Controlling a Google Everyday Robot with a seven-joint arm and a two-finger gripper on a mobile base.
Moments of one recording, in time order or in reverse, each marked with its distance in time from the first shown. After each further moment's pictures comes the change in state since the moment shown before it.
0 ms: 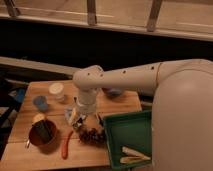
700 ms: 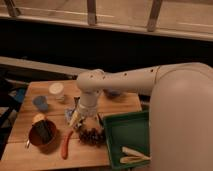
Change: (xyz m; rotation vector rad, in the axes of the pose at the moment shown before) arm -0.004 -0.002 0.033 -0.061 0.058 -0.003
